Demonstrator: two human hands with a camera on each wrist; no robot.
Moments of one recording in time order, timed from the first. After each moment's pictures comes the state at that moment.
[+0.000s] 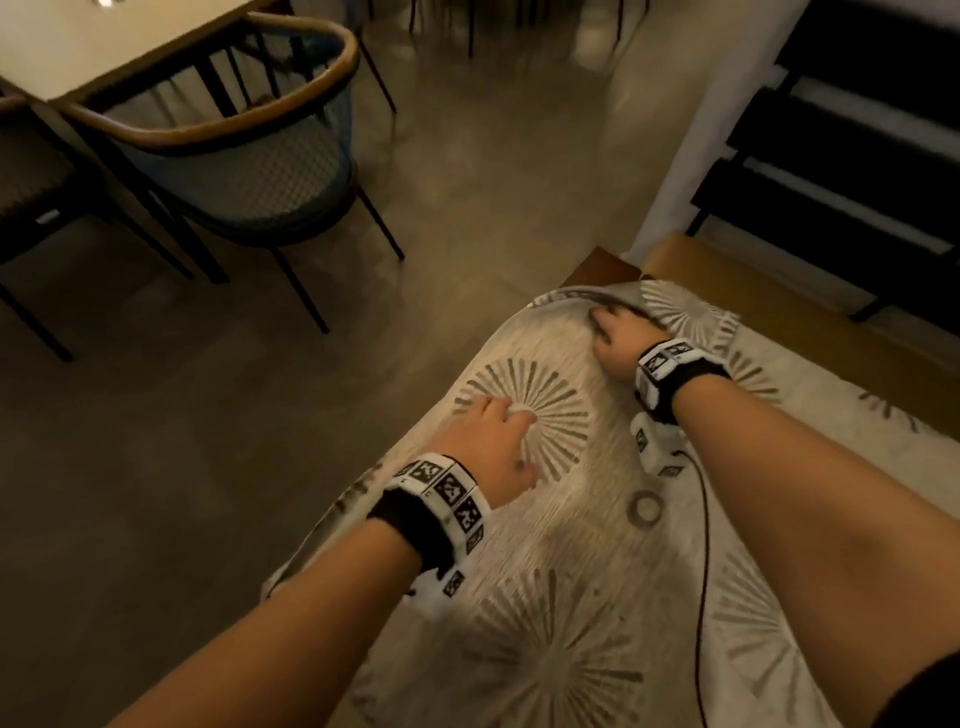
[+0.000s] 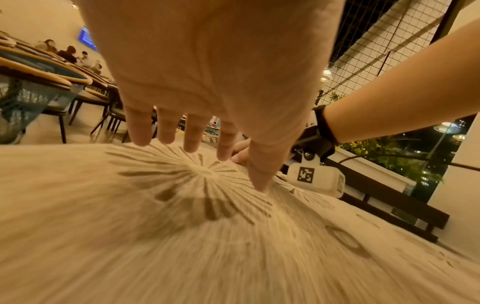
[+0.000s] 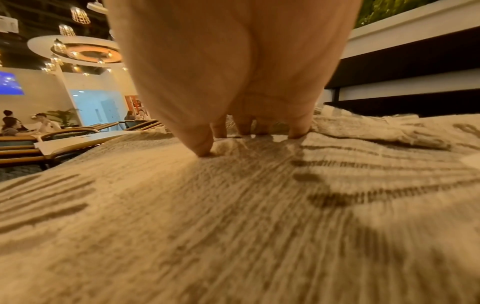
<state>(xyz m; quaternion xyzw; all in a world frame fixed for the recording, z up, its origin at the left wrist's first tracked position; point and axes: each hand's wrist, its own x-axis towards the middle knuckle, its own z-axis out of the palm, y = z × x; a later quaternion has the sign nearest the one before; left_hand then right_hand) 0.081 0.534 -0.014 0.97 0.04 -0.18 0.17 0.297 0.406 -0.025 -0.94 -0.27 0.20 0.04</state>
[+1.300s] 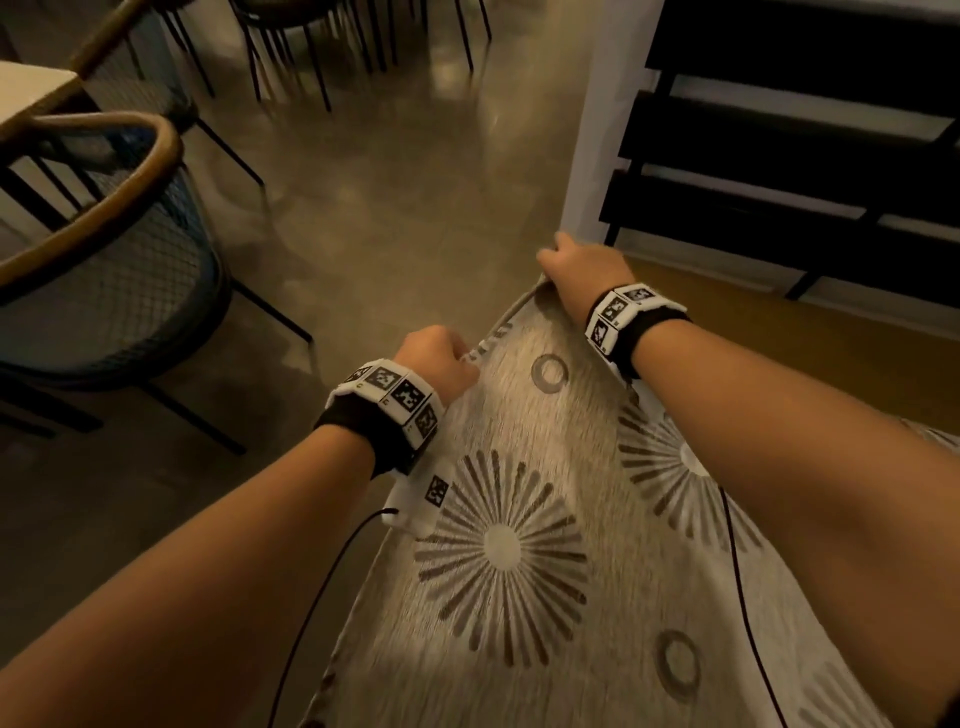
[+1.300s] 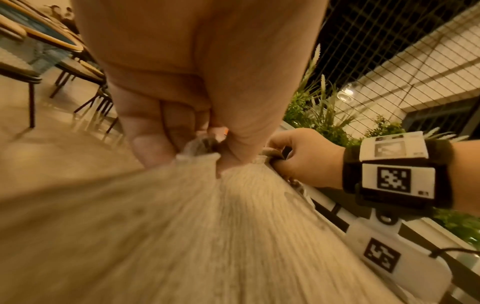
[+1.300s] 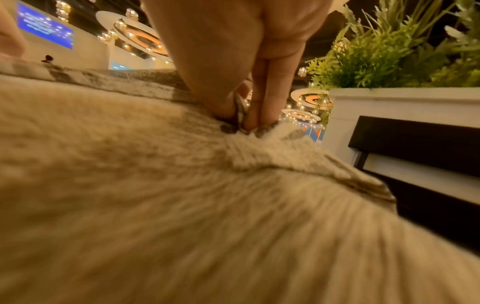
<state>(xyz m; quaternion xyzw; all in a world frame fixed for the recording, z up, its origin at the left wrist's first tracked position) 0.343 0.624 -0.030 0.94 0.12 -0.13 0.28 0.454 0.458 -0.011 -0.96 -0.28 0.00 -0.05</state>
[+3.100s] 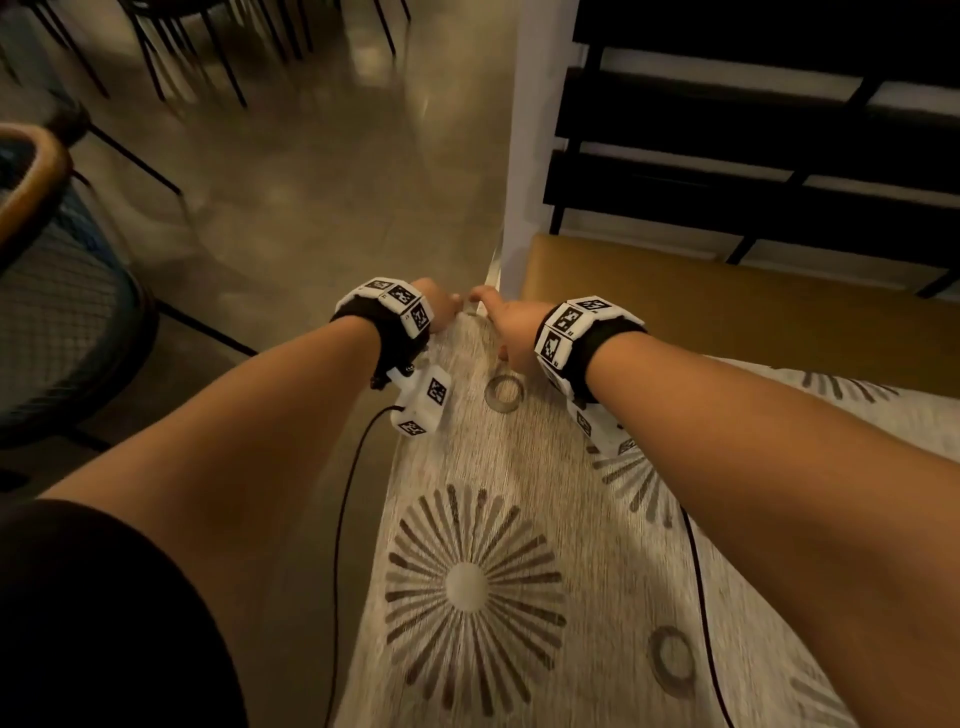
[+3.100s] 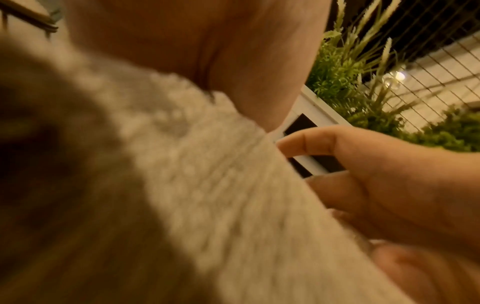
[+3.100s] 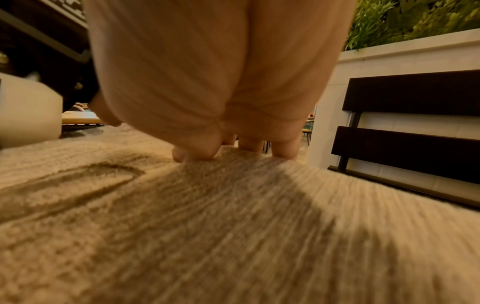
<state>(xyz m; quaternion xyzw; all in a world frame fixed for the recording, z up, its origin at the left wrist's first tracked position) 0.455 0.608 -0.048 0.95 0.09 -0.24 0.19 0.431 0.465 -0.035 -0.94 -0.23 0.24 0.04</state>
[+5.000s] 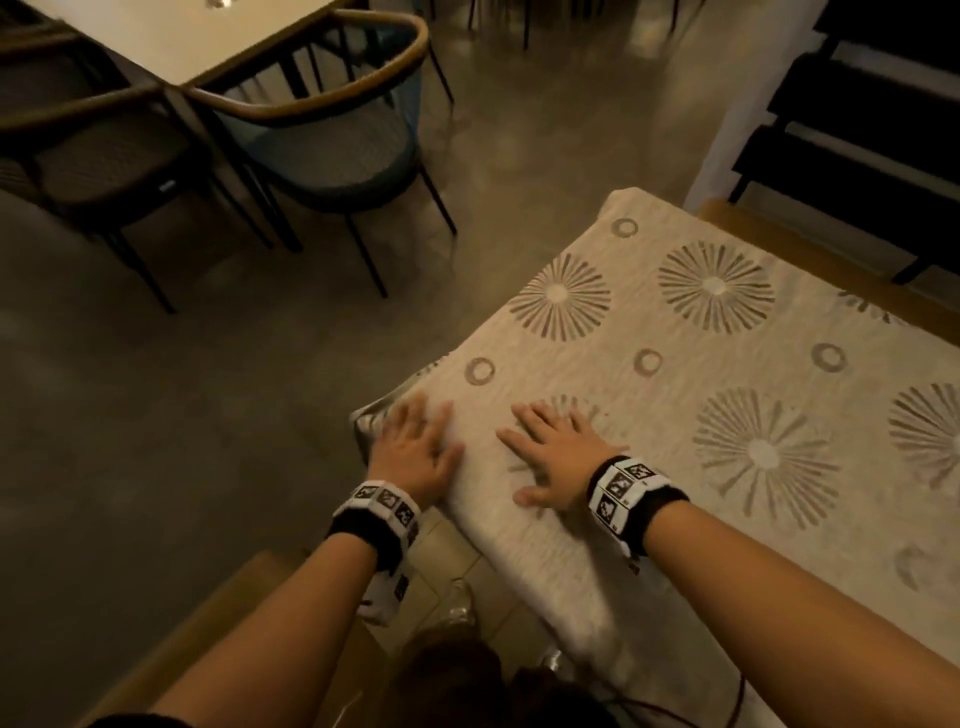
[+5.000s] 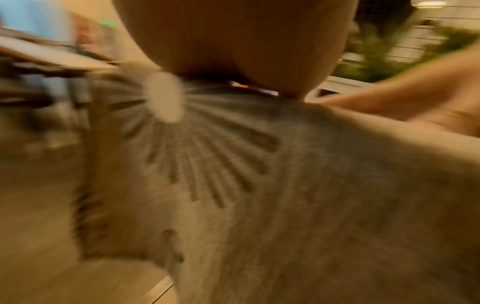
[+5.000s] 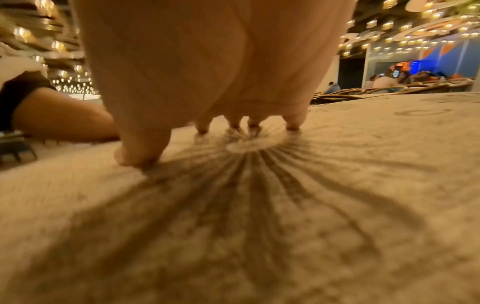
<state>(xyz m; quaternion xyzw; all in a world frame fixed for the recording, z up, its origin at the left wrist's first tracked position) -0.148 0.549 -0.064 0.94 0.27 -0.13 0.17 -0.002 0.368 -0.038 -0.79 -0.53 0.29 -0.07</state>
